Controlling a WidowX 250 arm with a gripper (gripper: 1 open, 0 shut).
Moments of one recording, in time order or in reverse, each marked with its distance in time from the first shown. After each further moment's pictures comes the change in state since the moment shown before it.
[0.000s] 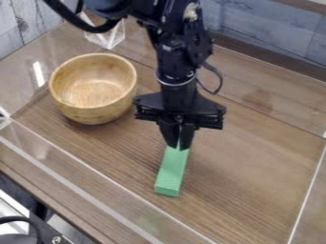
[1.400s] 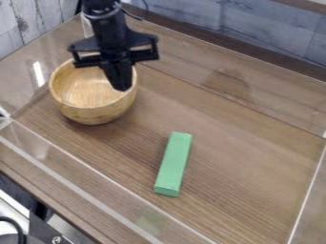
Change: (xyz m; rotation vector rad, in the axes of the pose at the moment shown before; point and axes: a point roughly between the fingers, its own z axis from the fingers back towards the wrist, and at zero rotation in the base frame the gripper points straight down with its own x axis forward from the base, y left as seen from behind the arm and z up) arm 0.044 0.074 0.039 0.000 -0.058 0.245
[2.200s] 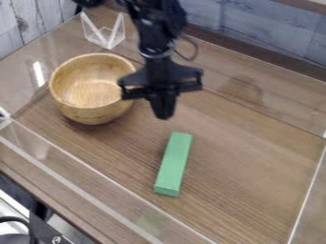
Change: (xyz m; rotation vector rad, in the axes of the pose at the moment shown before) arm -0.019 -0.051 -0.040 0.011 0.003 0.056
